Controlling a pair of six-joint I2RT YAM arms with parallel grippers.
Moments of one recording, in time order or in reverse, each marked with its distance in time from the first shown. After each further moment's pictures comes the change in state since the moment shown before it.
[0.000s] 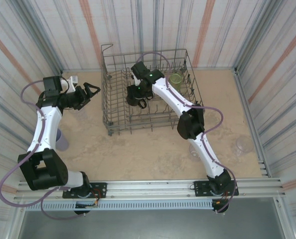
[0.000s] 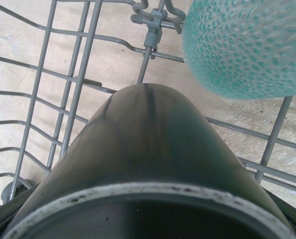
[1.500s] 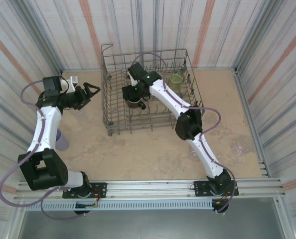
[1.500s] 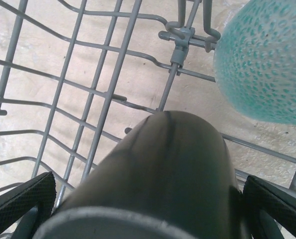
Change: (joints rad) left arm 0.005 0.000 0.000 0.000 0.019 0.000; right arm 0.025 0.026 0.029 0.050 -0.005 -0.004
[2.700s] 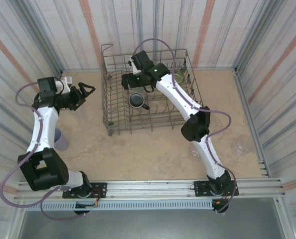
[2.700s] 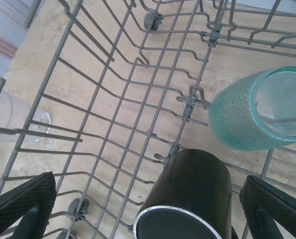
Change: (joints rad) left arm 0.057 0.000 -0.005 0.003 -0.013 -0.003; right arm -0.005 -0.164 0.000 0.034 0.027 0.001
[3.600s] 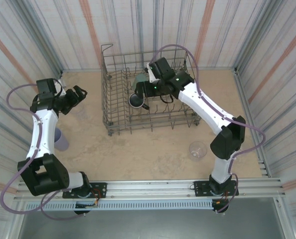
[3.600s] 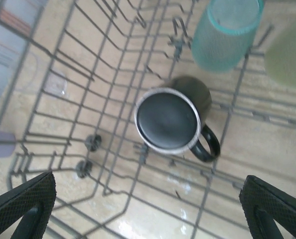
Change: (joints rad) left arm 0.000 -0.061 -0.005 -0.084 -0.363 0.021; right arm -0.017 -0.570 -0.740 0.153 -0.033 0.047
